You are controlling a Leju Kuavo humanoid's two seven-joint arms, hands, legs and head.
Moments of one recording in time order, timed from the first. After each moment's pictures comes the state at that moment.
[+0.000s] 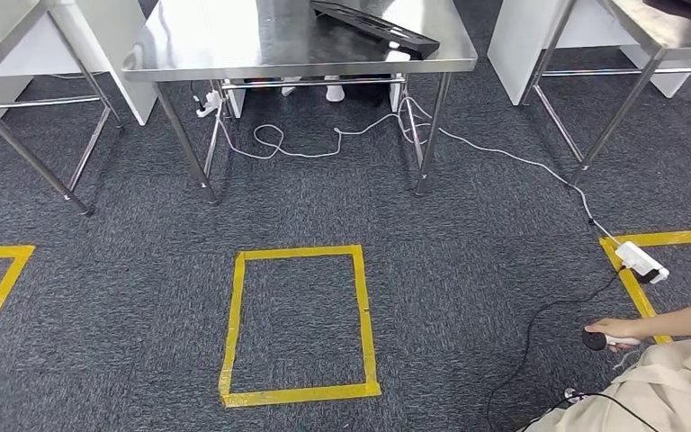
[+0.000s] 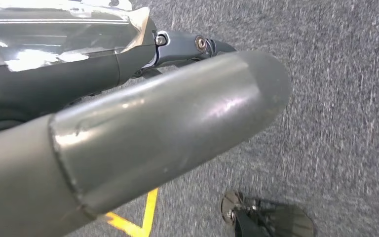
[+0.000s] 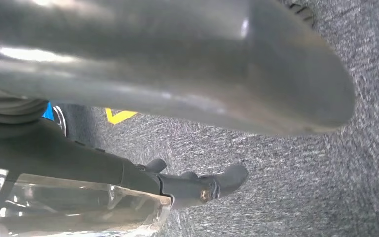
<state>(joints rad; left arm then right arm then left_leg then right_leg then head) -0.07 -0.16 0.77 -0.21 -0.63 0.44 -0.14 -0.06 0.09 -0.27 -0.19 0.11 -0.47 0.01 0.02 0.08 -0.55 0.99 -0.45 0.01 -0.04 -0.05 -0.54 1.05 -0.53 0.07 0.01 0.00</state>
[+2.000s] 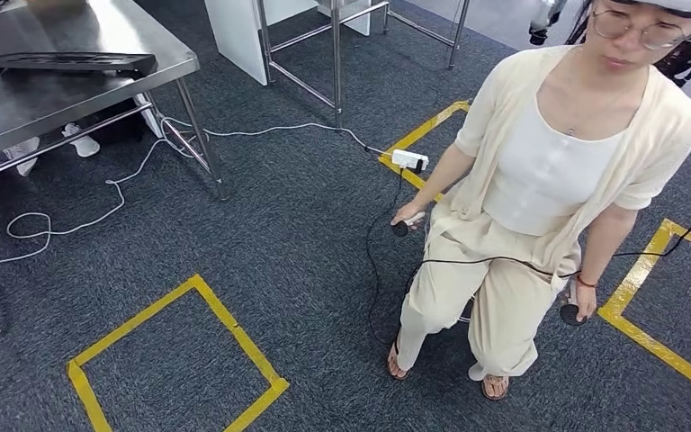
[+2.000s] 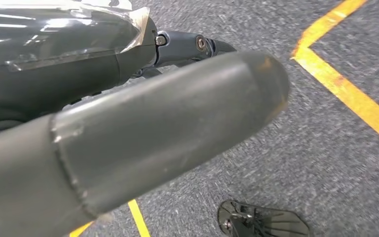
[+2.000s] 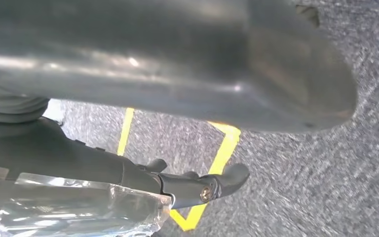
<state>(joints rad) -0.07 -0.17 0.75 -0.20 -0.67 0.44 -0.13 -0.06 0.09 -0.30 -0.19 0.09 -0.45 0.02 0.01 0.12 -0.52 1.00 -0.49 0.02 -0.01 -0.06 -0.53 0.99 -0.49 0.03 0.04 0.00</state>
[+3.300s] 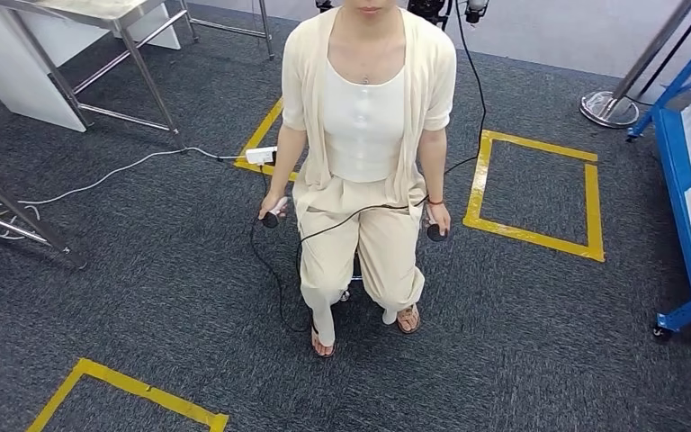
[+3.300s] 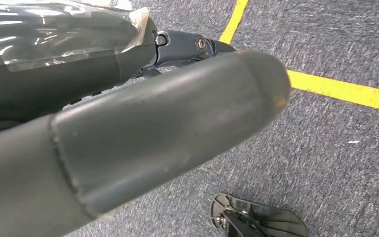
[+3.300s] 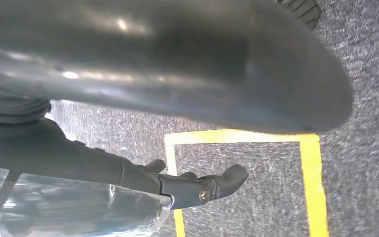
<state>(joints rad) -0.07 -0.16 0.75 -0.20 -0.69 0.44 -0.11 -0.06 0.10 -0.37 -0.19 0.04 -0.43 0.01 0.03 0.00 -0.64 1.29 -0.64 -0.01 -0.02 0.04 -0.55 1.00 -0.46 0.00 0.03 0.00</state>
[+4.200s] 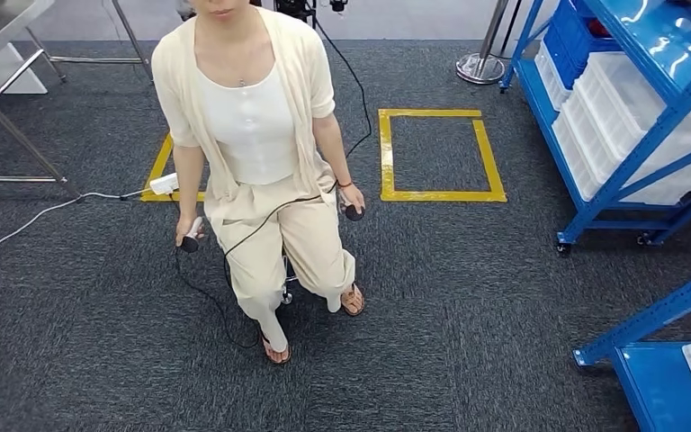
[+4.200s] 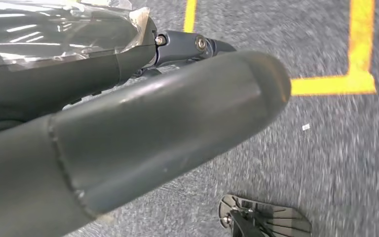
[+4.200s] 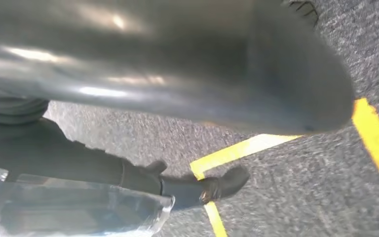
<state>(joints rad) -0.07 -0.16 0.75 -0.20 -0.69 0.44 -0.10 -0.06 0.10 -0.39 -0.19 0.03 -0.43 0.01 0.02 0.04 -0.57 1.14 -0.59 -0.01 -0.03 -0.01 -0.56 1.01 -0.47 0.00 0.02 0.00</state>
